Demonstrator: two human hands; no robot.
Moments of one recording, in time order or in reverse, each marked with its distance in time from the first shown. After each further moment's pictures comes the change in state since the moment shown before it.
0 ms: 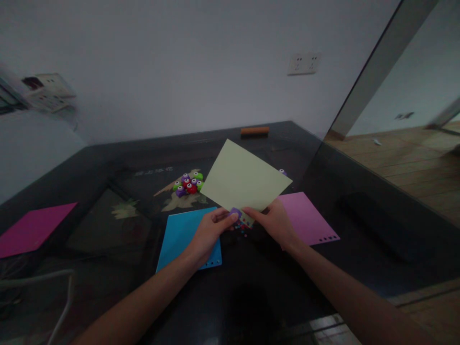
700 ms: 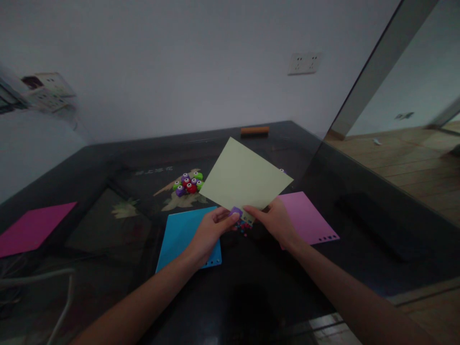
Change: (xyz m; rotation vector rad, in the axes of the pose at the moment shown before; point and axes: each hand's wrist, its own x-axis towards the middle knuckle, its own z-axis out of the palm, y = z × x) left_hand -0.001 0.001 0.002 -0.054 -0.011 -0.024; right_hand 0.001 -0.001 -0.002 -0.017 0.013 0.002
